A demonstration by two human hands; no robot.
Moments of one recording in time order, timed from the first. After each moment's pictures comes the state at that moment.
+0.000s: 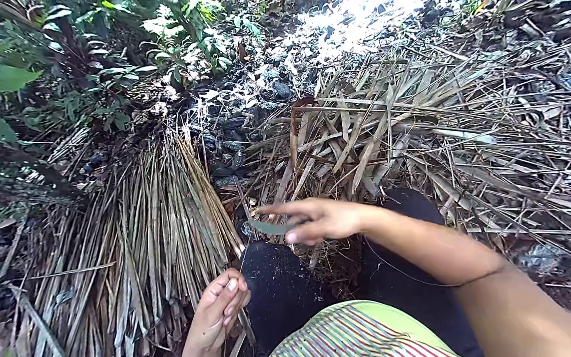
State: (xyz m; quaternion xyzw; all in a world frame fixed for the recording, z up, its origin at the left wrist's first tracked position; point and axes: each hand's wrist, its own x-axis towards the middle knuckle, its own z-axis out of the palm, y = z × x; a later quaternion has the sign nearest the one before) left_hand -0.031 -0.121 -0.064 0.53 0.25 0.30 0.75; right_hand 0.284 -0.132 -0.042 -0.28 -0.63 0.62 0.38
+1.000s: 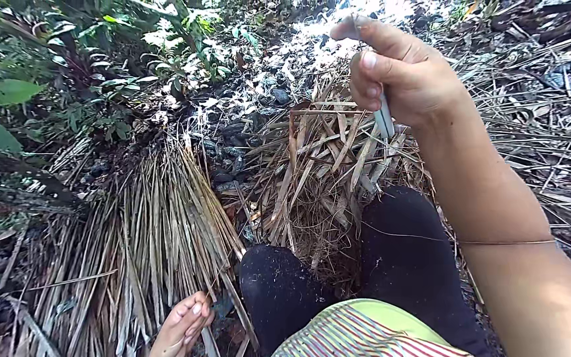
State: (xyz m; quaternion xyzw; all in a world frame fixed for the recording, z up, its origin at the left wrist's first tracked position) left_hand -0.130 -0.093 -0.078 0.56 0.27 0.24 0.74; right_hand 0.403 -0.119 0.058 -0.31 -0.62 0.34 0.64
